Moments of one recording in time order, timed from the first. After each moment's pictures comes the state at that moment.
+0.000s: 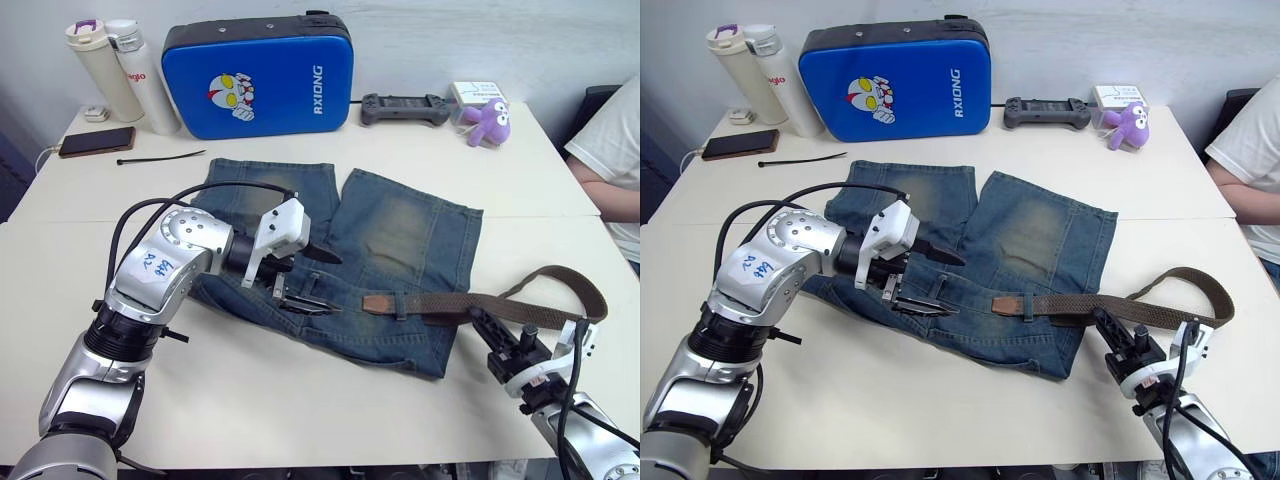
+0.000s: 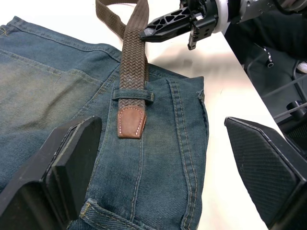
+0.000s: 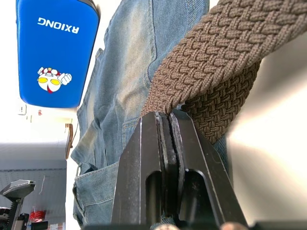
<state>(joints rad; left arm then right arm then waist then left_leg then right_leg) -0.73 0.65 -0.25 -0.20 -0.44 0.68 -1.16 0.39 -0.37 -0.40 -0.50 1.75 0.56 -0.15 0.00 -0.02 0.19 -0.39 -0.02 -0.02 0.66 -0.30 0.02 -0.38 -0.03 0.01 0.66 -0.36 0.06</state>
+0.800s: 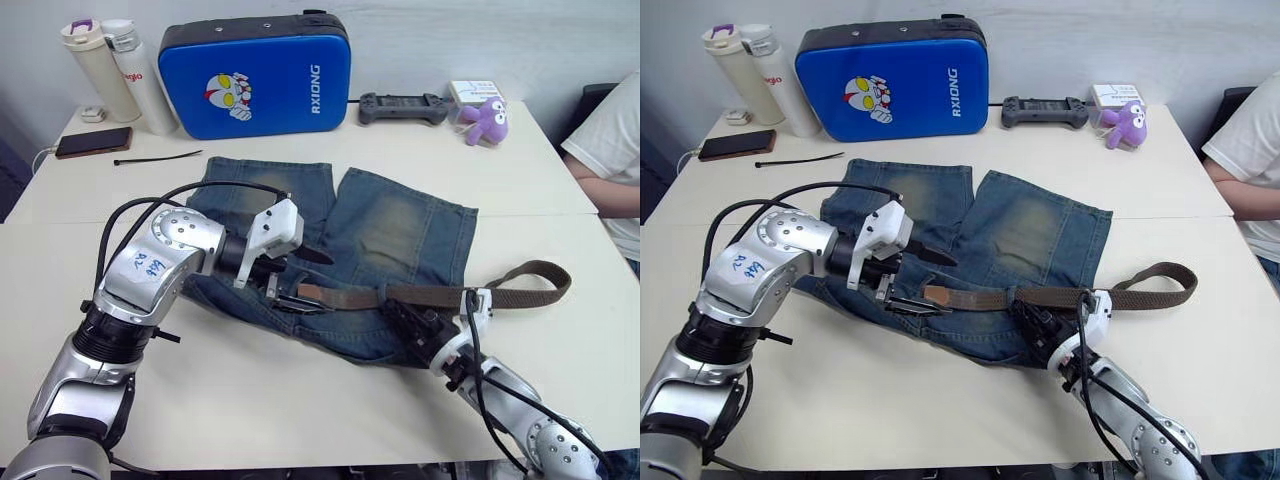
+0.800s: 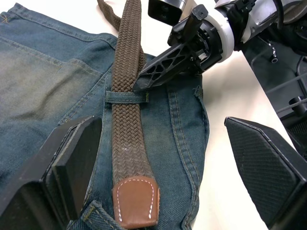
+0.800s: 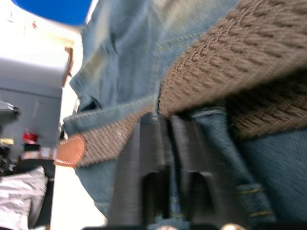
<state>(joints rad) -0.73 0.69 -0.24 -0.22 -0.44 0.71 -1.15 0.18 -0.37 -0.09 -0.51 1.54 0.66 -0.22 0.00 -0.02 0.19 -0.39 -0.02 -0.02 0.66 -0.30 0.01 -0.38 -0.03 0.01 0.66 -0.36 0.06</state>
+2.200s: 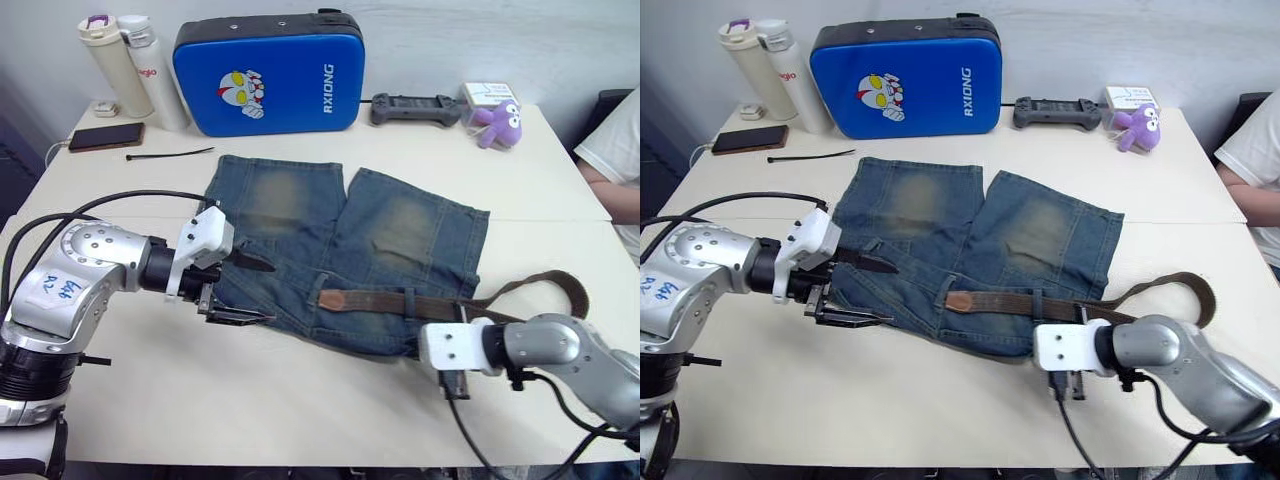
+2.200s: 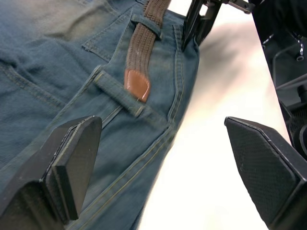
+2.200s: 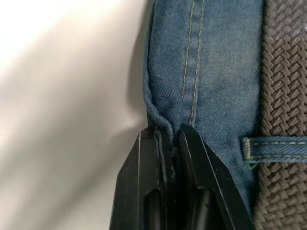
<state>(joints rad) -0.51 0.91 -0.03 -0.31 -0.52 0.71 -1.22 -0.14 -1.23 0.33 -0.52 0.13 0.24 0.88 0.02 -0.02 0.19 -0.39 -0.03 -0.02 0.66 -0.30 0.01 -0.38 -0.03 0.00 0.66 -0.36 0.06</state>
